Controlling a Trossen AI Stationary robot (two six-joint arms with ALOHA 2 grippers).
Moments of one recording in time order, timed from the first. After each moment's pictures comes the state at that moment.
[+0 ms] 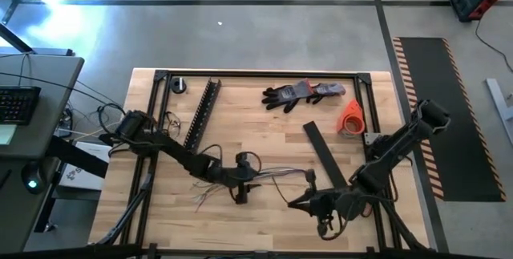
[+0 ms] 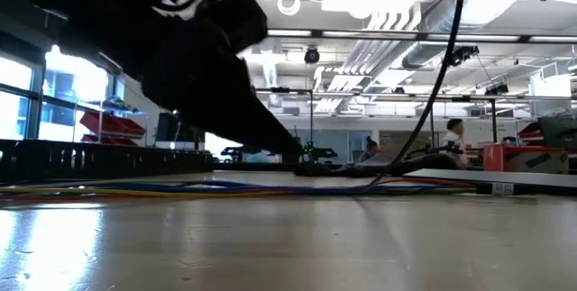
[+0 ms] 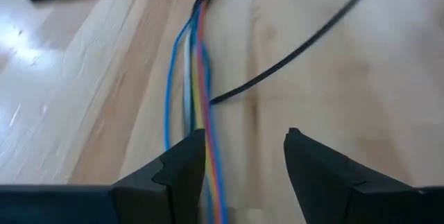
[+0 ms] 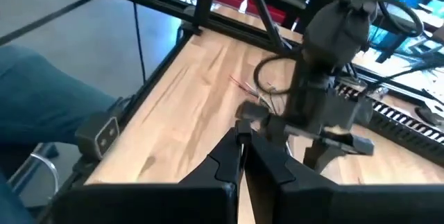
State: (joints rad) left arm -0.38 1.89 0.82 0.46 -0.36 -0.23; right arm 0.76 1.46 0.97 0.02 0.56 0.01
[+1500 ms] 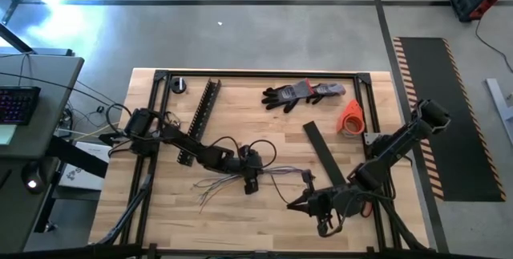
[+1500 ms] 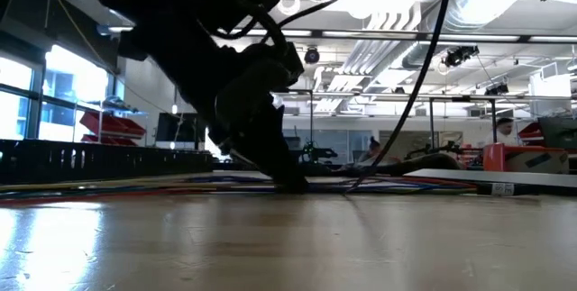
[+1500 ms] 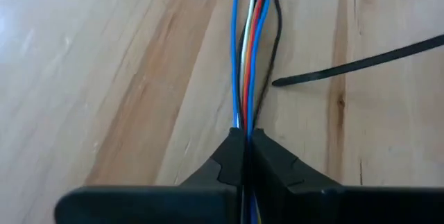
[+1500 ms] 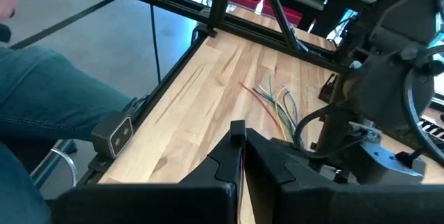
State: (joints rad) left arm -0.26 1.95 0.98 0.15 -0.25 -0.43; right arm 0.73 1.46 0.97 0.03 0.47 -0.01
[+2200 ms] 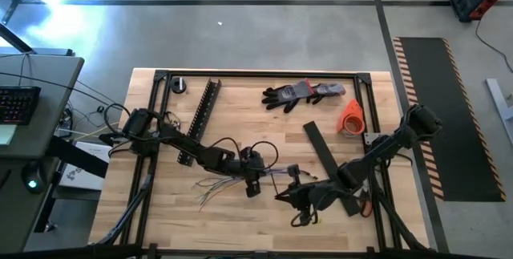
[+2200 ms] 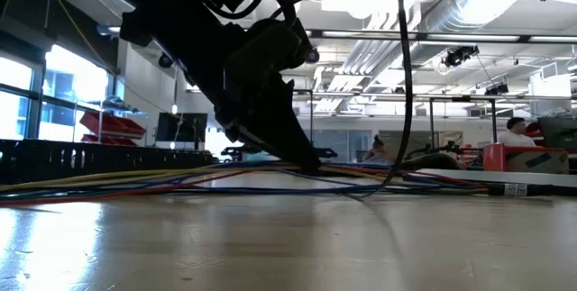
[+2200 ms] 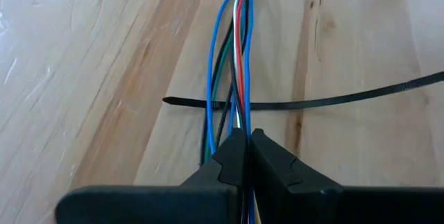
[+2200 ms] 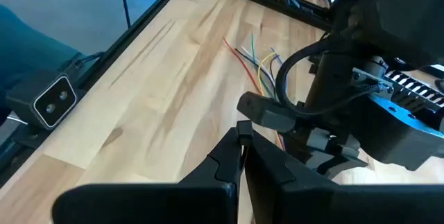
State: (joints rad) left arm -0.28 1.94 1.02 0.13 -0.25 -0.44; right arm 0.61 1.59 0.97 0.05 0.42 -0.03
